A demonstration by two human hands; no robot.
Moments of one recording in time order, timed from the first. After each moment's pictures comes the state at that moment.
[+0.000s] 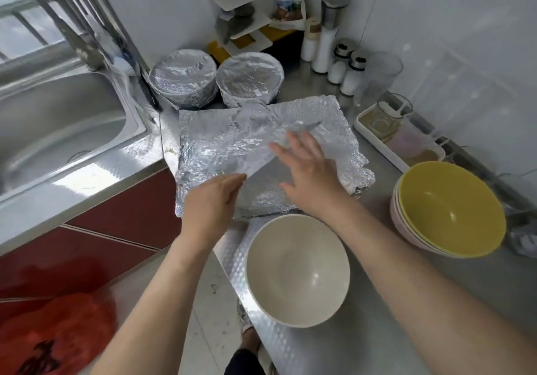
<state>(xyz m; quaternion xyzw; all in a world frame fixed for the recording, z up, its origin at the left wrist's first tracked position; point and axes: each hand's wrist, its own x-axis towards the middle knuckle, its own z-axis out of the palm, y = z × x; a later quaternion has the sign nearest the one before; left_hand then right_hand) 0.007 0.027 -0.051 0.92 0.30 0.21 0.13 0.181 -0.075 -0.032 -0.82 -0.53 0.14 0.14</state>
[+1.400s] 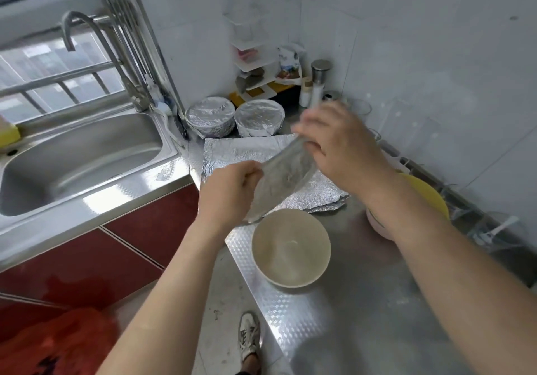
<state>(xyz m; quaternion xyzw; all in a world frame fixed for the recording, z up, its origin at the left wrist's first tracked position) -0.022 -0.055 0.078 0.87 0.35 0.24 0.23 0.162 -0.154 0.118 -0.71 -0.64 -0.17 0.23</state>
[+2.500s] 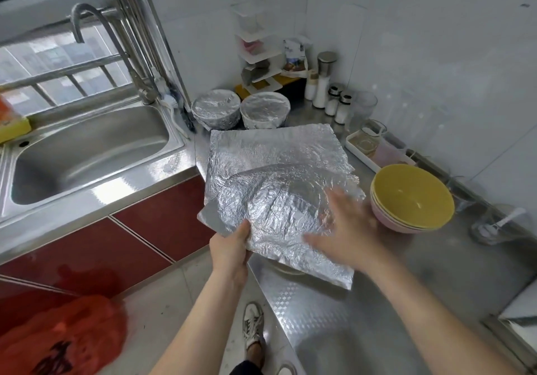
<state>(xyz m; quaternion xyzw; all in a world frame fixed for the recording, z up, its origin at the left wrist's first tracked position) -0.059 -0.102 -0.035 0.32 0.59 0.32 0.67 0.109 -0.234 0.012 -0.85 -0.46 0.19 0.17</state>
